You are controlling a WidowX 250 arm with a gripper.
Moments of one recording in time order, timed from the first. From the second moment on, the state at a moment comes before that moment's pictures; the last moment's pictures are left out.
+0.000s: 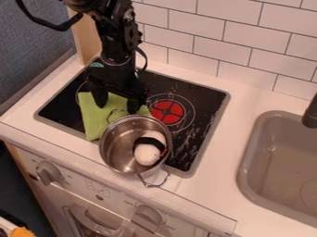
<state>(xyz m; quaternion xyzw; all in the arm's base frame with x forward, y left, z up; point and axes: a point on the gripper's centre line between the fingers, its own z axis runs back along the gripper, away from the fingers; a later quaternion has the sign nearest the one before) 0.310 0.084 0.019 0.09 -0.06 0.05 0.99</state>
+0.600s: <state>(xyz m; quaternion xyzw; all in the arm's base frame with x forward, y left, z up) 0.294 0.117 0.018 0.11 -0.04 0.11 0.99</state>
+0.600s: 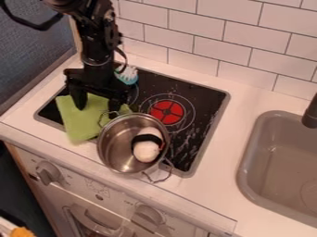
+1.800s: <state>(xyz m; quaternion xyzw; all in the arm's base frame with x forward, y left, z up) 0.298 0.155 0.051 0.13 -0.09 0.15 0.98</state>
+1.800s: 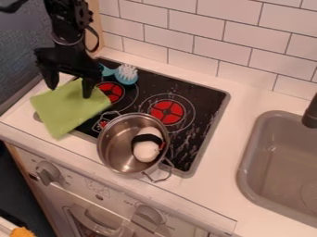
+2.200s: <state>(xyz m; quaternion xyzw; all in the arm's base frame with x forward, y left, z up) 0.299 0.148 0.098 0.12 -0.14 0.14 0.97</state>
